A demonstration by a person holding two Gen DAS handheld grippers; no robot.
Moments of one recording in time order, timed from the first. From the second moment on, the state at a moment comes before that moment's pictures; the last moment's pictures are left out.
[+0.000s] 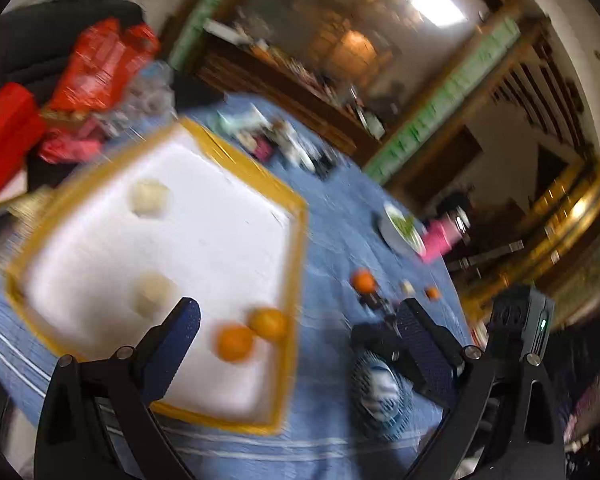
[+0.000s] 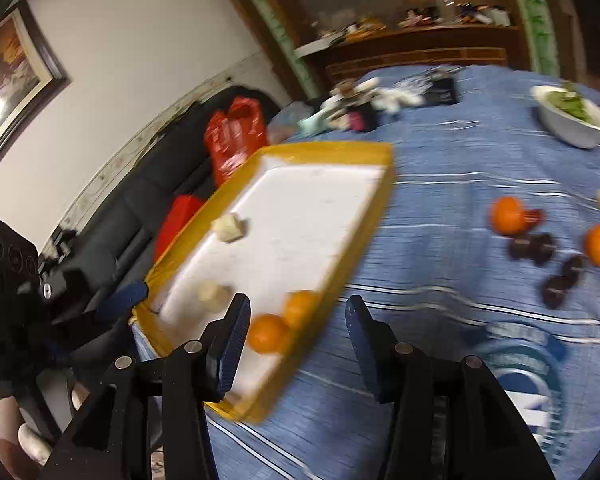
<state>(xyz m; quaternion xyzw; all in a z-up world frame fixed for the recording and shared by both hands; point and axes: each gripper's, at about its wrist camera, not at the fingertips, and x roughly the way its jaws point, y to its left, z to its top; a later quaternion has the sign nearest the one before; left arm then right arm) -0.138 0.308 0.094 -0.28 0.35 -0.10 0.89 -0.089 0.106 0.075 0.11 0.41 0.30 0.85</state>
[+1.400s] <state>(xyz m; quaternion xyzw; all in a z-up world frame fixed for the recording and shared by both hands) -0.017 0.140 0.054 -0.08 0.46 -0.13 0.88 0.017 -0.082 0.037 0.10 0.41 0.14 0.89</state>
